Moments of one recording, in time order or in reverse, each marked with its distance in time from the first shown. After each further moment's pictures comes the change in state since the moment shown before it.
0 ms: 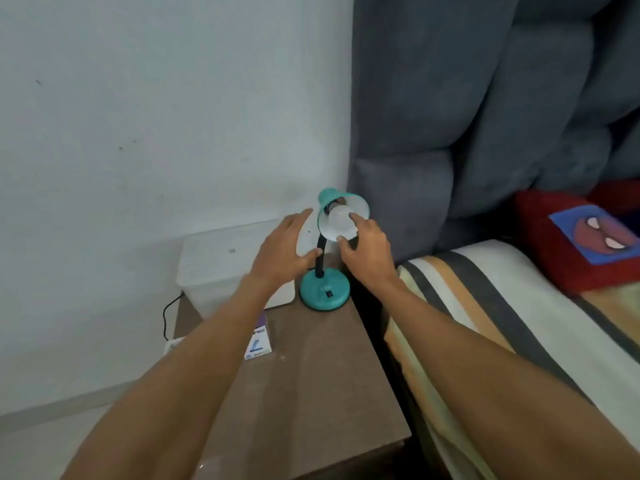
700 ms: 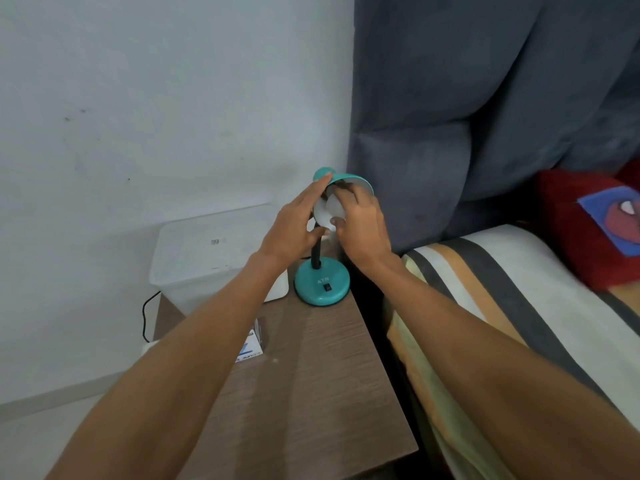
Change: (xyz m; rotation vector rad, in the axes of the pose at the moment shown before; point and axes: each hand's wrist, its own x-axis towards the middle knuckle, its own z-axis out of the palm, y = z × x) left_hand 0.053 -0.022 0.047 -0.188 -0.015 0.171; right_hand 0.046 0.015 0.028 -0.148 0.028 -0.199
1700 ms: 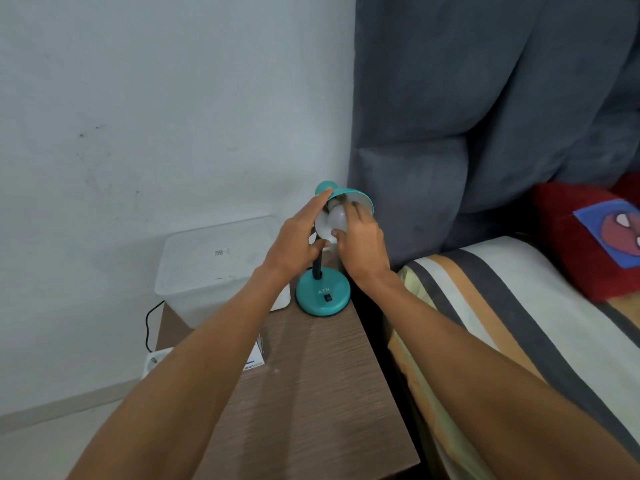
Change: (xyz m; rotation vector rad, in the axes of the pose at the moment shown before) left_hand -0.003 0.000 0.003 -0.050 0.008 -0.039; right_hand -0.004 0.003 0.011 0.016 0.041 0.077
